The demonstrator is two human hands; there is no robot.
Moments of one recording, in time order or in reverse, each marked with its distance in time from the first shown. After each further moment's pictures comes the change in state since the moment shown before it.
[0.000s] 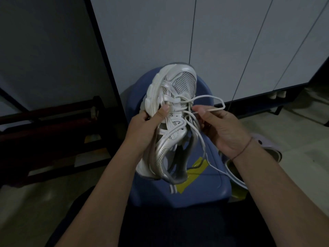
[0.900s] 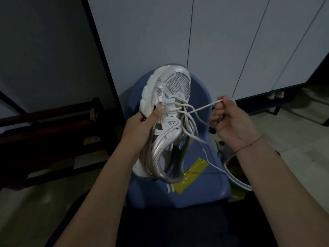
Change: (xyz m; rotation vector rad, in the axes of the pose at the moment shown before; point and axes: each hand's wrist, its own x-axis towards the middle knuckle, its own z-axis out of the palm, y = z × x) left_hand -0.001 0.003 -0.002 -0.052 0.016 -0.023; right_hand 0.010 -0.017 -0.015 0.336 0.125 -0.018
